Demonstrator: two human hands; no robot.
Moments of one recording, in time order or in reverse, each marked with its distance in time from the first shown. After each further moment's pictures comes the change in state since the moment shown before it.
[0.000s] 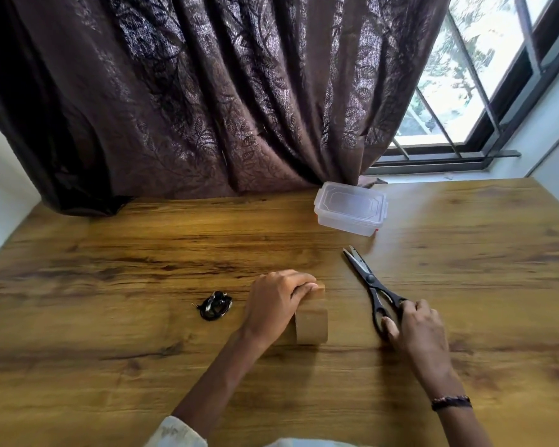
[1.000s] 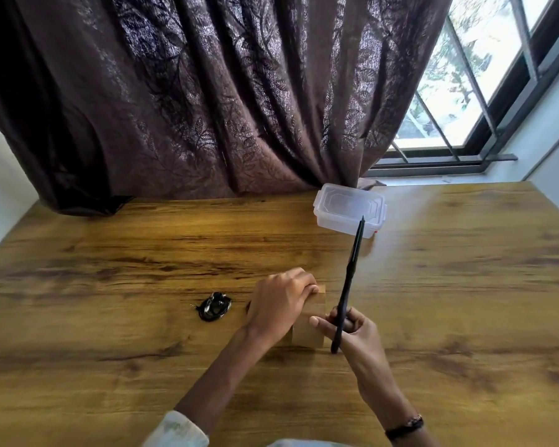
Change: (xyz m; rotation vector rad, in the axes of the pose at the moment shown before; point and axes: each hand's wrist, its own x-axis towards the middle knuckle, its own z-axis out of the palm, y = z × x) left_hand 0.005 -0.001 0.008 0.130 -0.038 0.090; right_hand -0.055 -0.080 -0.033 1.532 -0.398 0.100
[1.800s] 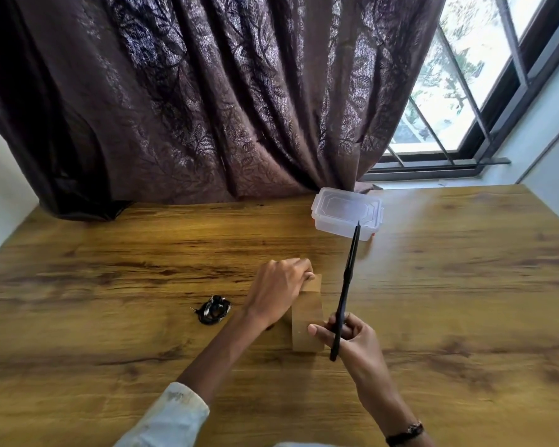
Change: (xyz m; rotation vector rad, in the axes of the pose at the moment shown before) left_hand 0.023 -0.013 -0.001 0.093 -0.033 0.080; right_hand -0.005 0.004 -0.001 0.037 -0.009 -0.014
